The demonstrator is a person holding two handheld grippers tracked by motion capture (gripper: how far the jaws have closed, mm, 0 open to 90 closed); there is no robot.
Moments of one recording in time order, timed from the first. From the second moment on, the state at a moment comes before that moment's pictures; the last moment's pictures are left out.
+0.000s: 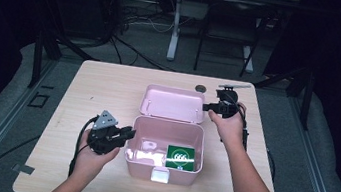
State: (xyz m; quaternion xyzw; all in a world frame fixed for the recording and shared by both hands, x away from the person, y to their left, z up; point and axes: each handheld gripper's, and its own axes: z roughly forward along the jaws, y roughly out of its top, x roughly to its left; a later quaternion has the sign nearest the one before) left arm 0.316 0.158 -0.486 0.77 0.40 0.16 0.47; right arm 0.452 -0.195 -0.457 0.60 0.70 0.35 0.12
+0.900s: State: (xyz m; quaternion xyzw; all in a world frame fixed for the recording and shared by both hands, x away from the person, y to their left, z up) left arm 0.316 0.158 -0.486 0.77 0.40 0.17 0.47; right arm 0.489 -0.184 -0.462 0.63 0.70 0.32 0.12
